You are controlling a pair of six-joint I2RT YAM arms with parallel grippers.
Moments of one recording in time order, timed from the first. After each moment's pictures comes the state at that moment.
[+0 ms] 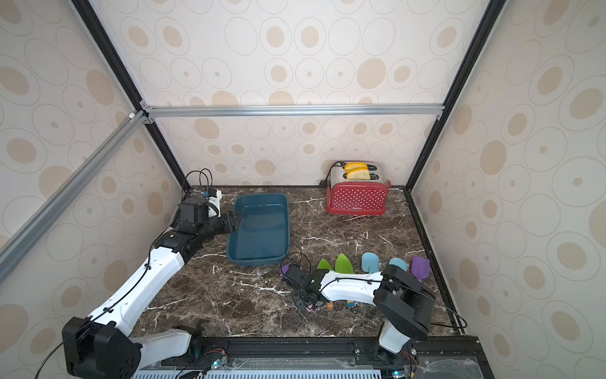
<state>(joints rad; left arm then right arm) -0.22 1.22 1.04 -0.38 0.10 -0.33 1.15 1.60 0.83 -0.49 0.11 0.50</state>
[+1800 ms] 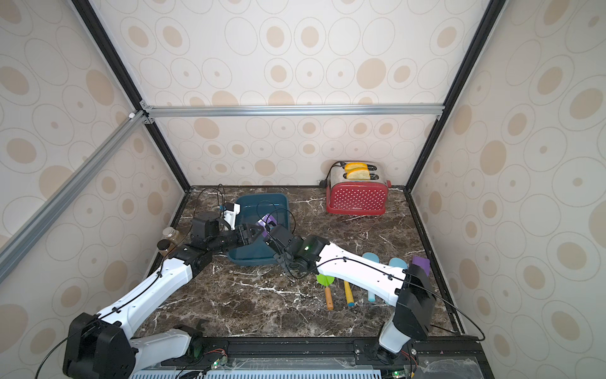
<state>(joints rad) -0.32 1.20 0.83 -0.12 0.44 -0.61 1.12 1.60 1.40 -0.76 0.39 0.14</state>
